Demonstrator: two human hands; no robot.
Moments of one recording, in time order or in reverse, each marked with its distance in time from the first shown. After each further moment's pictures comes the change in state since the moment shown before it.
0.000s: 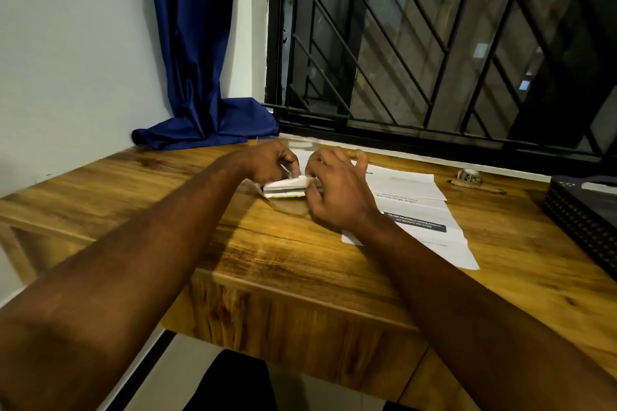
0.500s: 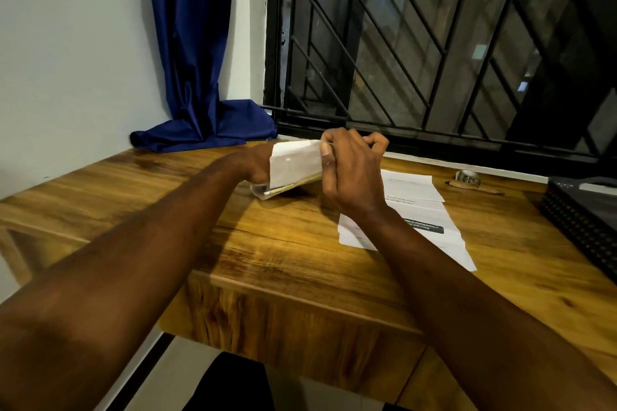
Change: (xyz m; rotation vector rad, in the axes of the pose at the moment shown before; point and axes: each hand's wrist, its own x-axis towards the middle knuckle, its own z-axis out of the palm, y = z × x) left_hand -0.023 0.019 -0.005 0.060 0.072 -0.271; right_hand 0.010 0.001 -0.023 0.124 0.379 0.002
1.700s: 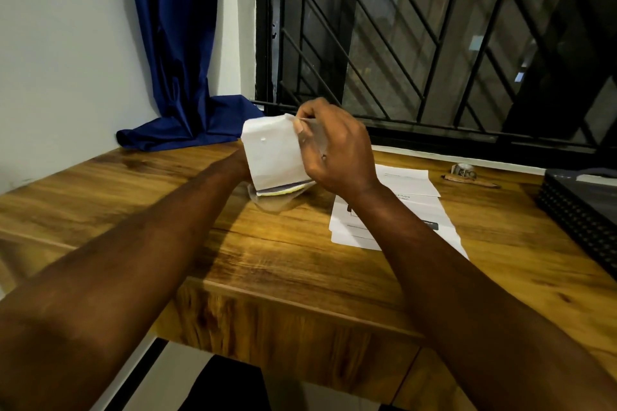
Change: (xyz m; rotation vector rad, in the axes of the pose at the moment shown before) left_hand 0.007 0.014 0.017 -0.120 0.183 0.034; right_hand 0.029 -0.008 -0.010 0.189 0.074 -0.111
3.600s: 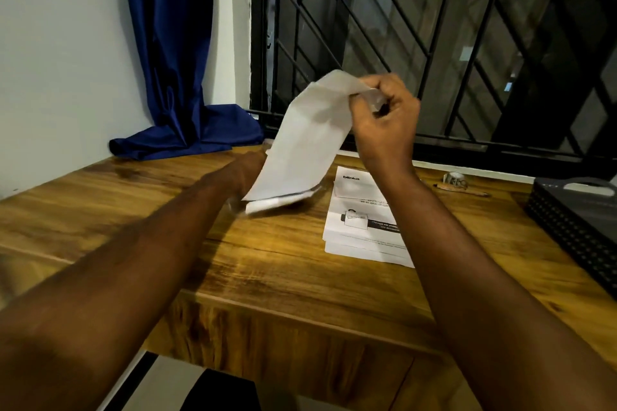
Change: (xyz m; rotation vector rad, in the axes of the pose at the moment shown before) left_hand 0.096 -0.094 0.026 0.351 -0.156 0.037; right_hand 0.031 0.029 -0.040 0.262 0.311 0.396
